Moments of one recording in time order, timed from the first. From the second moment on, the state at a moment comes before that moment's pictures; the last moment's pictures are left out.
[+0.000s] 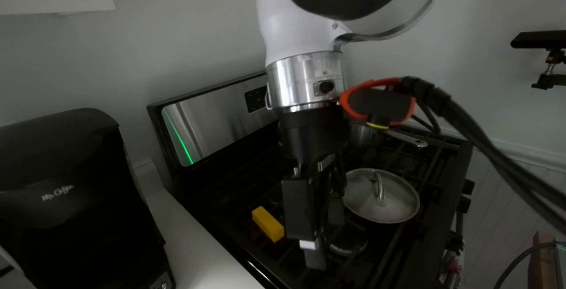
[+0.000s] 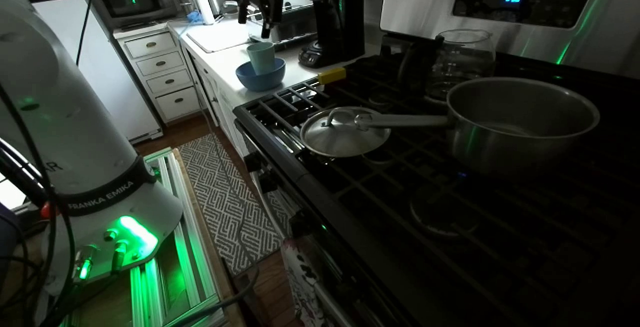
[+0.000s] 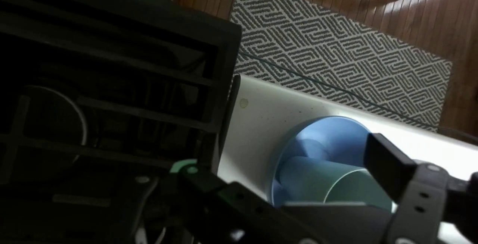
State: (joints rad) arm 0.20 -0.09 0.17 -2.27 0.34 1.92 -0.08
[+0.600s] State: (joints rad) arm 0.21 -0.02 0.19 -2.20 0.32 1.92 -0.22
